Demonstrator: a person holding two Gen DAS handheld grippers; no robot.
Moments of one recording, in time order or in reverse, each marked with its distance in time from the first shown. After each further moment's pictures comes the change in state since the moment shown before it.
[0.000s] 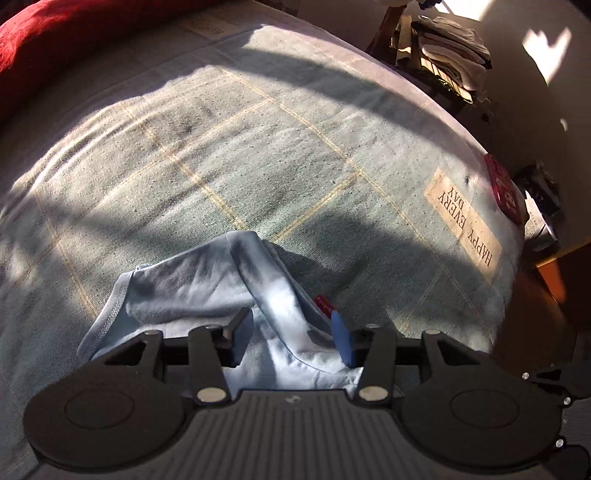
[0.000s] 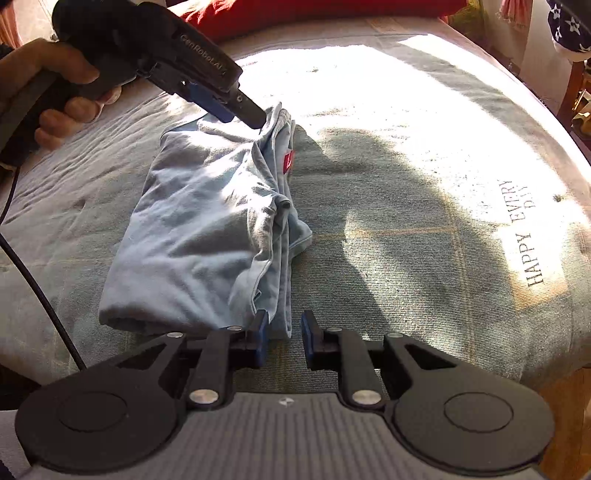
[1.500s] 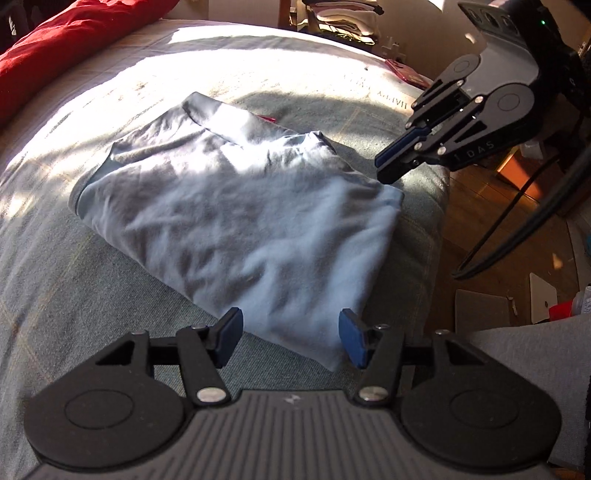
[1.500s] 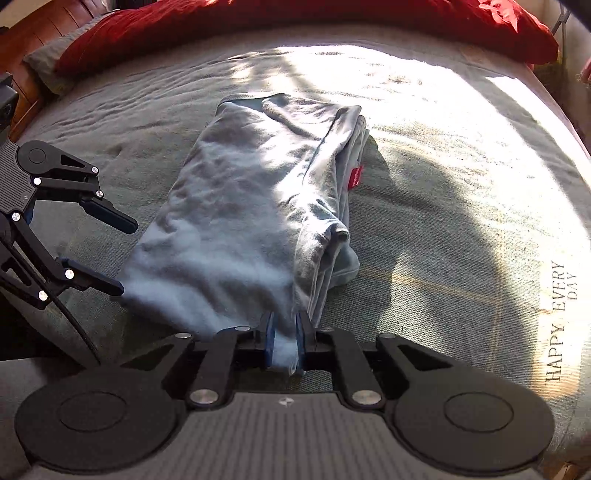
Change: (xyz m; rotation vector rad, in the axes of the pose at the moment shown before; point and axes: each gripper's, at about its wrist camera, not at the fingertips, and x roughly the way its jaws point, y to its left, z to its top) left arm -0.032 0.009 -0.177 0.279 -0.074 -0.018; right arm 0.019 0.026 0.032 -0.318 0.043 0.056
